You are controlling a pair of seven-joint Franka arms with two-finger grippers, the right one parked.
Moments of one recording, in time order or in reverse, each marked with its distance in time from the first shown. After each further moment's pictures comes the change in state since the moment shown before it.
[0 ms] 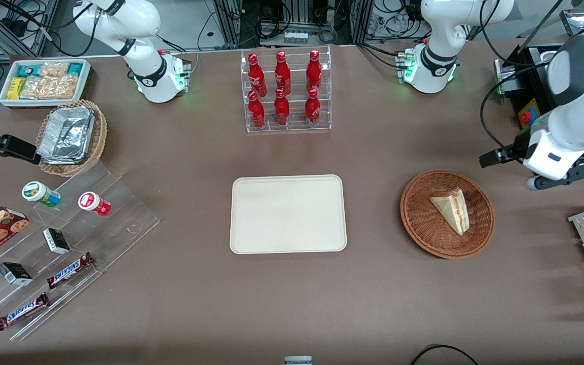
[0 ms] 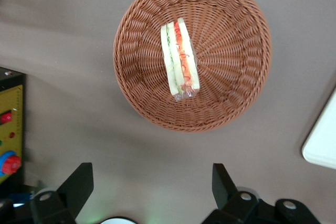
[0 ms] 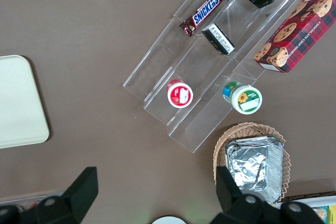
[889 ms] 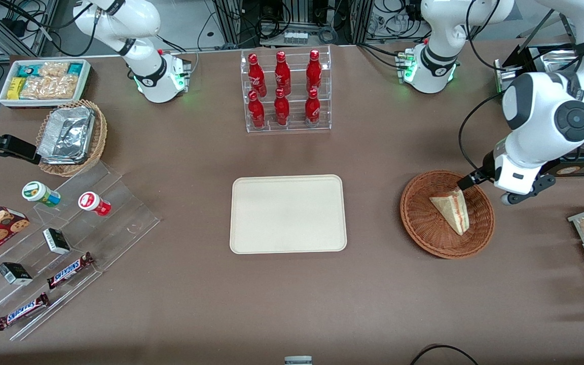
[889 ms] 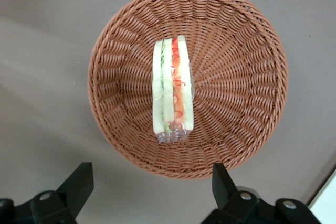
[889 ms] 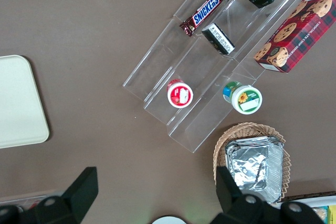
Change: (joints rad) arm -0.003 0.040 -0.024 -0.218 0.000 0.360 -0.166
